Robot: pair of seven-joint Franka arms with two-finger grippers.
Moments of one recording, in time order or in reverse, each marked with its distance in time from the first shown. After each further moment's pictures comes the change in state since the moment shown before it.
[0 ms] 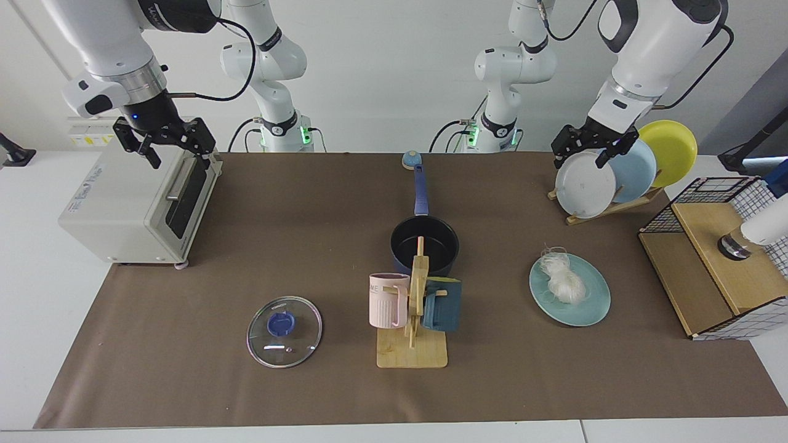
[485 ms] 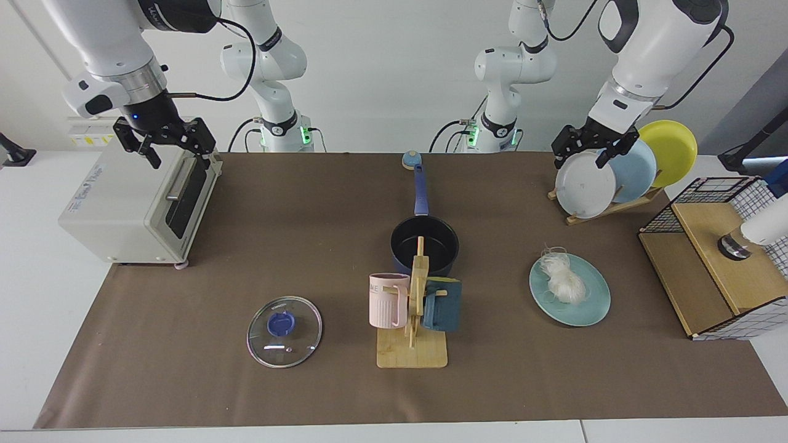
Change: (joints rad) left arm 0.000 0.000 0.001 0.000 0.000 0.000 0.000; right arm 0.000 0.000 0.000 0.000 0.000 0.000 0.000
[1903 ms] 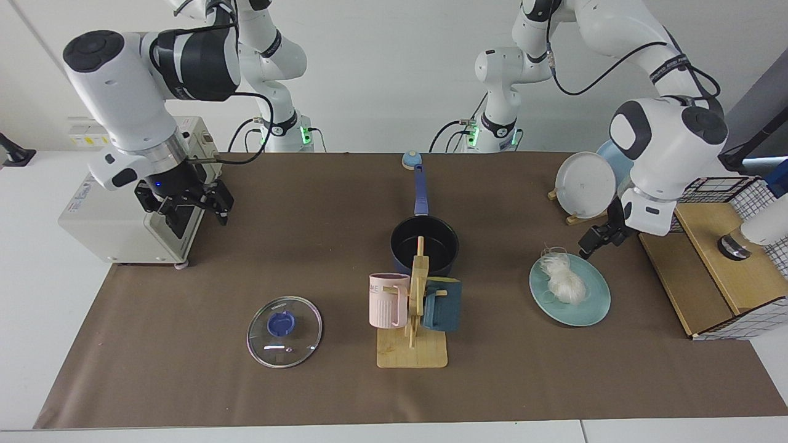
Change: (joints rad) left arm 0.068 0.406 0.026 0.056 0.001 0.441 -0.339; right arm 0.073 0.271 0.008 0.115 0.021 0.211 0.077
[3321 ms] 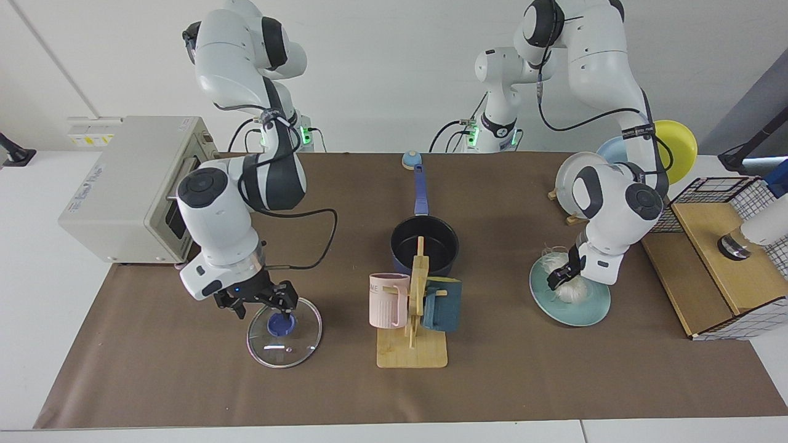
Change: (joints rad) left arm -0.004 0.097 -0.036 -0.068 0.000 0.108 0.039; right arm 0.061 0.465 0.059 0.238 0.000 0.382 0.155
